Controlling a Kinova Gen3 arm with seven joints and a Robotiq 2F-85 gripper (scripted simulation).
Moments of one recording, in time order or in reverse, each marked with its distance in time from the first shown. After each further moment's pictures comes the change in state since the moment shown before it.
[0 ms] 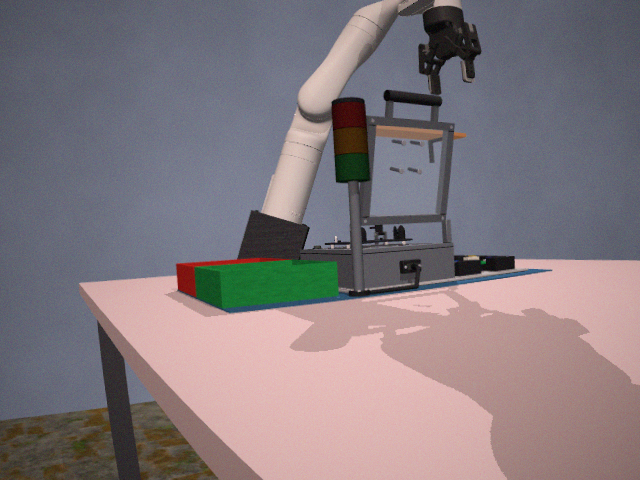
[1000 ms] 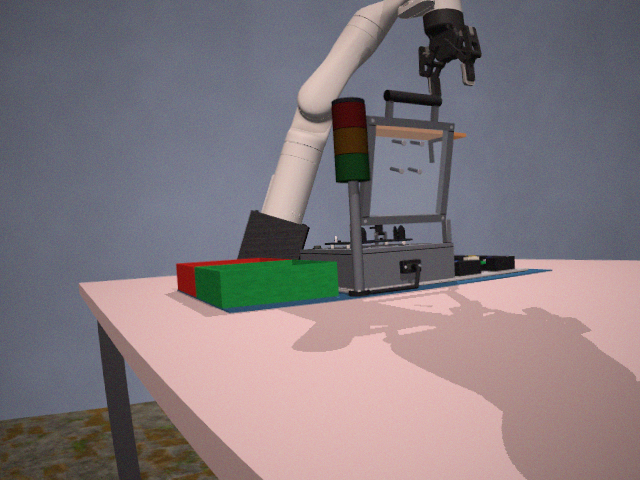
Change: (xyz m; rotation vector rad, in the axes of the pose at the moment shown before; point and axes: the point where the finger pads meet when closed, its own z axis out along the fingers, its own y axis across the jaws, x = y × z) arm 0.000 0.001 0.005 -0.004 -0.001 0.000
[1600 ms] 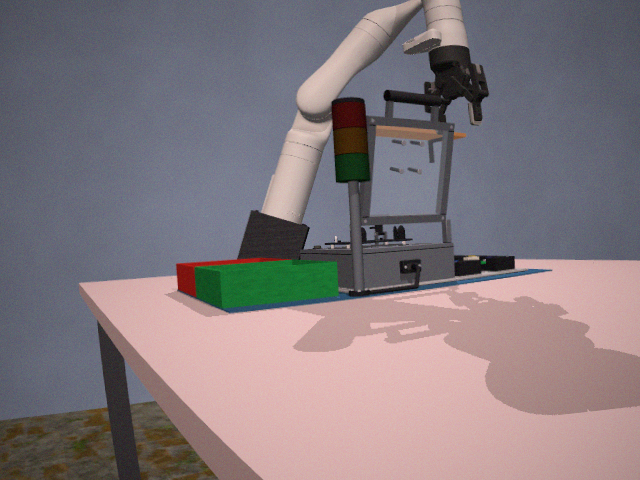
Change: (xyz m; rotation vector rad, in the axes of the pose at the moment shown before) arm -0.005 -0.001 0.071 0.009 -0.011 -0.006
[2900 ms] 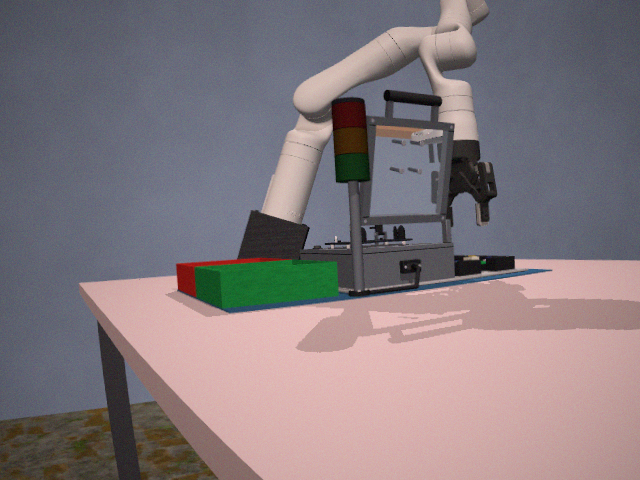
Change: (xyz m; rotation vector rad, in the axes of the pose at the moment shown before) arm 0.006 0.000 0.171 -0.004 0.007 0.005
